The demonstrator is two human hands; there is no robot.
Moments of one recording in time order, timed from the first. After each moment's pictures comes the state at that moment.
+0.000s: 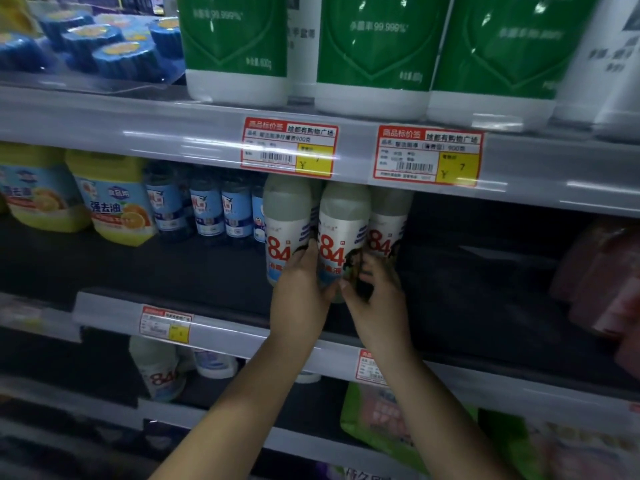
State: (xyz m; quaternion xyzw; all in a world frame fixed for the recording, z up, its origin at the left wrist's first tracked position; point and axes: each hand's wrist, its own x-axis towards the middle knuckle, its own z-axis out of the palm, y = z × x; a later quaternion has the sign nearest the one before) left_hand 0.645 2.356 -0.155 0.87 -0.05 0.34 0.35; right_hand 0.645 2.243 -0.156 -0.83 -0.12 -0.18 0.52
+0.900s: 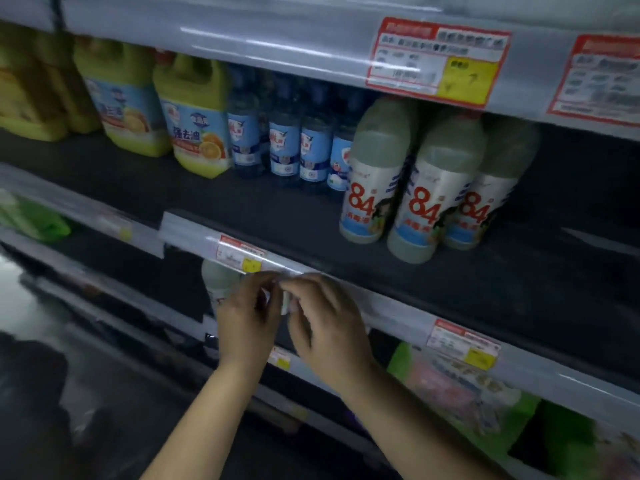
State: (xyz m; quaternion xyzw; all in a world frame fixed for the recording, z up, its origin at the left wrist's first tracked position) left_hand 0.544 2.454 -0.226 0.82 0.12 0.40 0.40; right_hand 0.574 2.341 -0.198 -0.78 -0.44 -0.26 0.37
